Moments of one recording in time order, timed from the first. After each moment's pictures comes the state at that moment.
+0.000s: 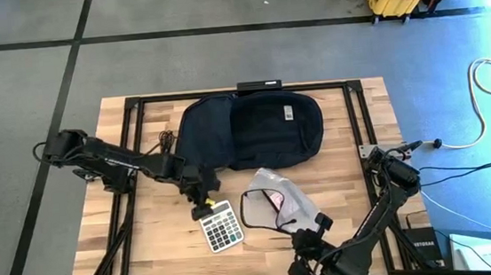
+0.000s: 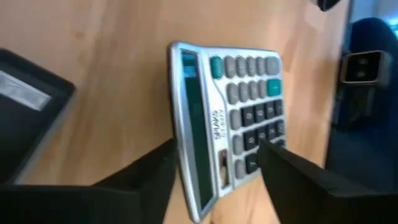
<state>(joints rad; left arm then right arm) -0.13 1.45 0.78 -0.34 0.35 -0.53 0.88 2.08 1.79 -1.32 0.71 1.48</state>
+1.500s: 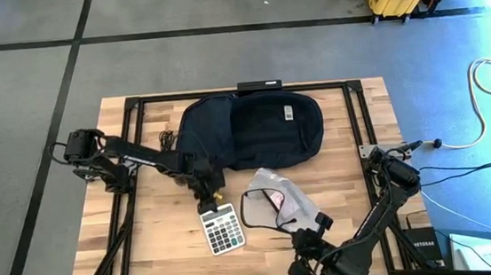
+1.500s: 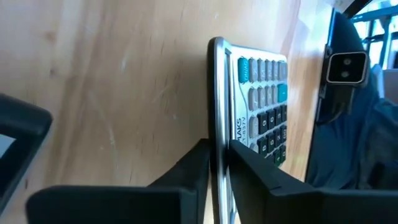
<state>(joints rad) -0.03 1.60 0.78 -0.22 0.57 -0.47 0.88 2.08 1.79 -1.32 0.72 1.49</state>
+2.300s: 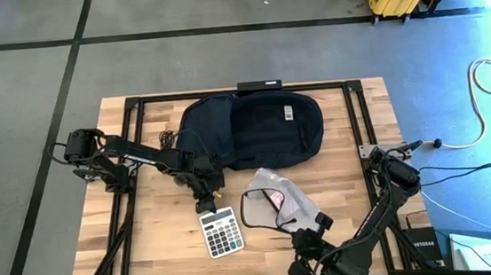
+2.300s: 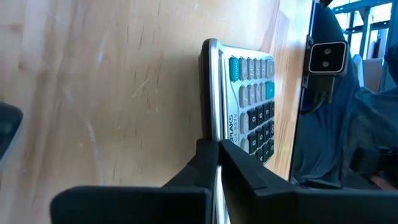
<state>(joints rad) -0.02 1.60 0.78 -0.22 0.63 -0.44 0.88 2.08 1.79 -1.32 0.72 1.49</state>
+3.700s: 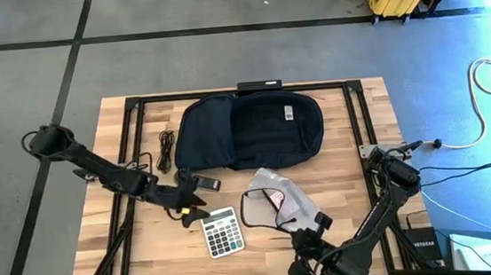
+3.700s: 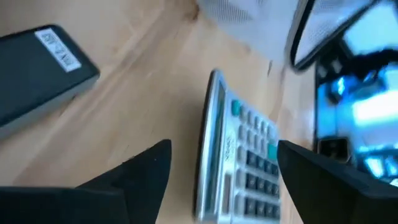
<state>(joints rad) -0.45 1.21 0.36 0.26 -0.20 -1.01 0.88 2.08 1.79 -1.32 0.74 1.47</state>
